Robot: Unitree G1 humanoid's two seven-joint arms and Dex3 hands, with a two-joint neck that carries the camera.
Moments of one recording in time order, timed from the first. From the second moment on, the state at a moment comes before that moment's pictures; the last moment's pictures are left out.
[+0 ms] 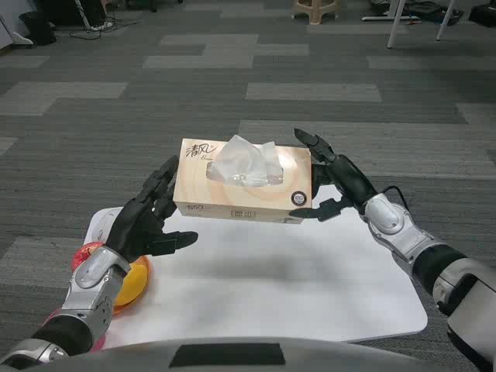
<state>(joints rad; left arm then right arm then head) -0.23 0.25 -0.29 0.76 -0.51 -0.71 -0.46 -0.52 -0.55 0.74 0.82 0.38 -0.70 -0.03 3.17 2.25</state>
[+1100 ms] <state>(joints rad) -0.23 0.25 -0.29 0.76 -0.51 -0.71 -0.46 -0.52 -0.55 0.74 0.80 0.38 -0.70 -0.04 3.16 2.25</state>
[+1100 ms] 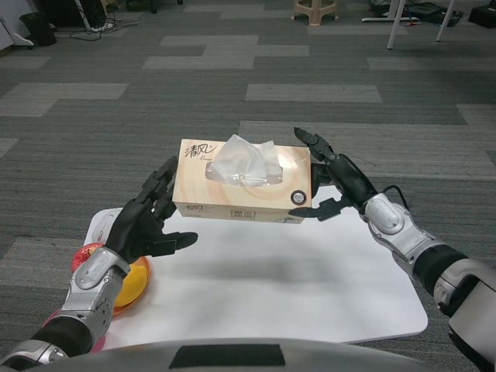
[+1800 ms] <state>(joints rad) -0.23 0.25 -0.29 0.76 -0.51 -0.71 -0.46 -0.52 -0.55 0.74 0.80 0.38 -0.70 -0.04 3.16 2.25</state>
